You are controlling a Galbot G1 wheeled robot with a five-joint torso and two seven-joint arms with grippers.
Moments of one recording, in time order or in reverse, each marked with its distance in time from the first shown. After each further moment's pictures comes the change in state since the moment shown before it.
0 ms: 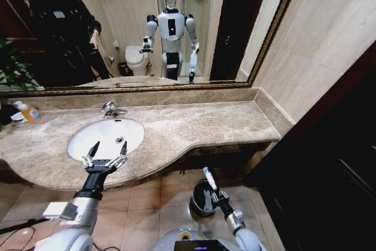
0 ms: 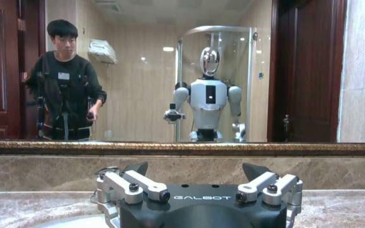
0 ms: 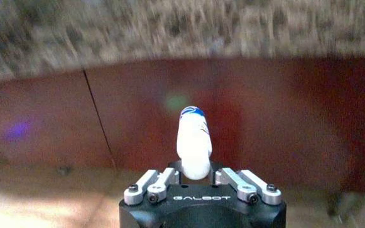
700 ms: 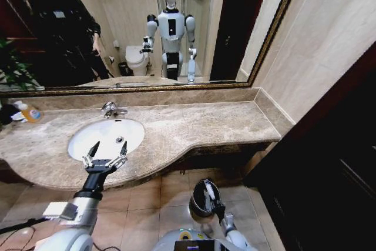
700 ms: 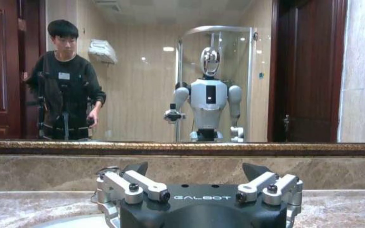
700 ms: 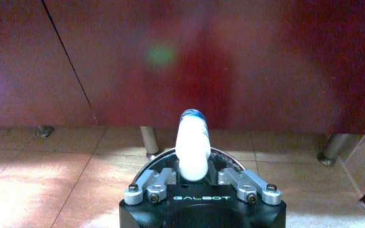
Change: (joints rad) left arm 0.000 0.000 0.000 0.000 0.000 0.000 0.000; right arm 0.141 0.090 -0.001 -0.274 -0.010 -0.022 0.000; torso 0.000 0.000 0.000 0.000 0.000
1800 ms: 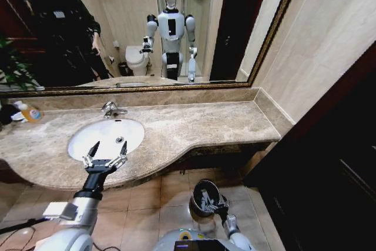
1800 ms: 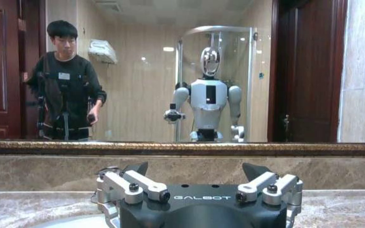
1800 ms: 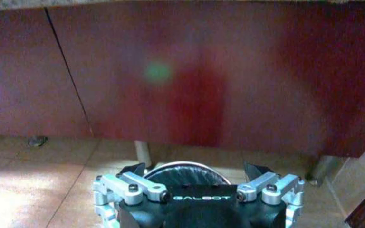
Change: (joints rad) left arm 0.000 0.000 0.000 0.000 0.000 0.000 0.000; right arm -0.072 -0.040 -0.006 0.141 -0.028 0.003 0.065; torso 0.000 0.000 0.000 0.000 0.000
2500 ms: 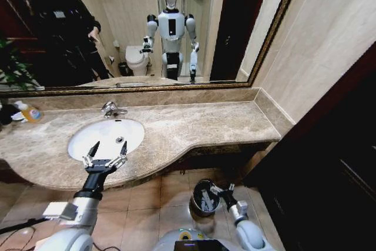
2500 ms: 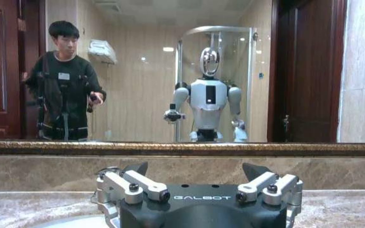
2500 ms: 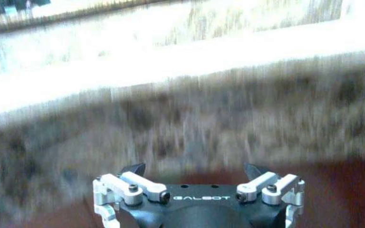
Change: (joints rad) left arm 0.000 0.000 0.000 0.000 0.000 0.000 0.000; right arm -0.232 -0.077 0.173 0.740 0.141 -0.231 -0.027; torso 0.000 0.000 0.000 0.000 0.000
